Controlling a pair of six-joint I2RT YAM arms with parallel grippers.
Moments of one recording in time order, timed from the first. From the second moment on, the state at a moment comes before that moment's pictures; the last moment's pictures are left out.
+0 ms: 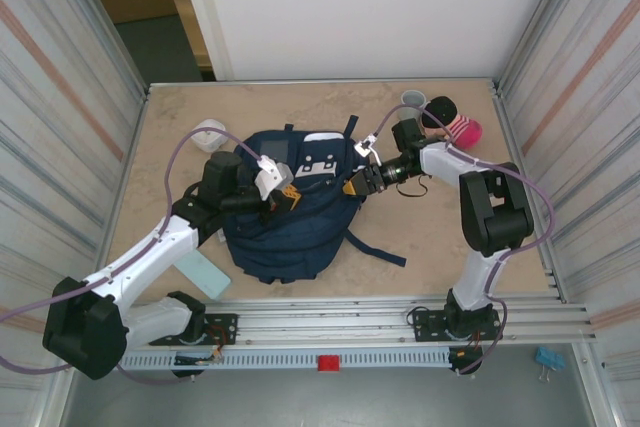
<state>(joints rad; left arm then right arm) -0.48 1.12 0.73 -0.14 0.64 0.28 0.28 1.82 1.18 -0.60 -1.17 -0.29</state>
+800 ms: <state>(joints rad) -0.48 1.12 0.72 -0.13 0.62 0.26 0.29 1.75 1.05 -0.26 -1.13 0.08</state>
